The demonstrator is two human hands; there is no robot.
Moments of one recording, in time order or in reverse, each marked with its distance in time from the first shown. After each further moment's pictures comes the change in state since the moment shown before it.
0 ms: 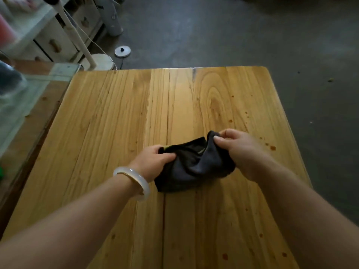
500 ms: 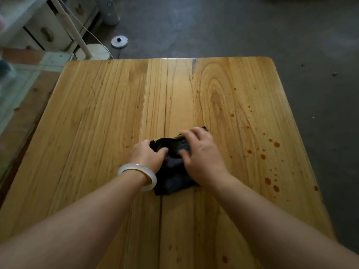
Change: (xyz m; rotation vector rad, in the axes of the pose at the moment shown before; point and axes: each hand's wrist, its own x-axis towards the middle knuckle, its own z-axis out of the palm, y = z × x) left_hand 0.055 -0.036 0.008 0.441 0.384 -0.087; right_hand 0.031 0.036 0.074 -0.705 0.159 -0.507
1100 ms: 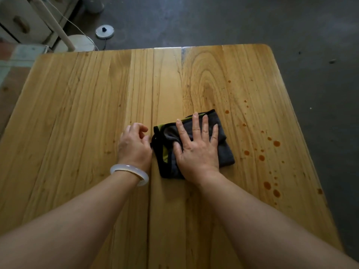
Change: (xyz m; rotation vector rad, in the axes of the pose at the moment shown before) left_hand 0.039 0.008 0.025 -0.030 0.310 0.347; right_hand 0.038 0.045 0.040 -0.401 -0.024 0.071
